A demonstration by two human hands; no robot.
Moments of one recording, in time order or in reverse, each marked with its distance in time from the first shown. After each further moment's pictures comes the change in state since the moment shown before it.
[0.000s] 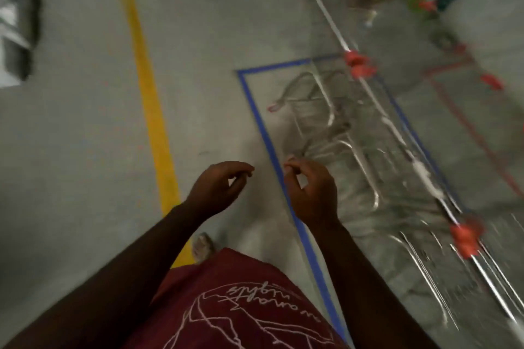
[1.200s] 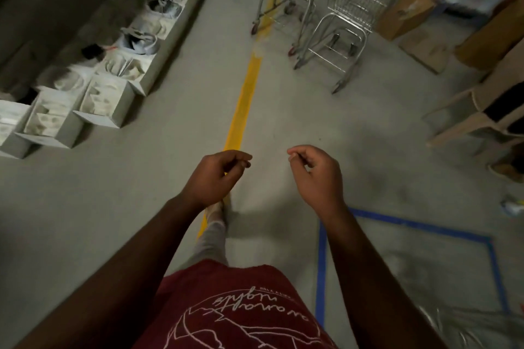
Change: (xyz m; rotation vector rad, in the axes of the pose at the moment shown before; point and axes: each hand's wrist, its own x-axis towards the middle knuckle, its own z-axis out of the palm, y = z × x) left_hand 0.517 -0.363 -0.477 -0.084 0.425 -0.421; right_hand 0.740 -0.146 0.524 0.238 -0.457 -0.116
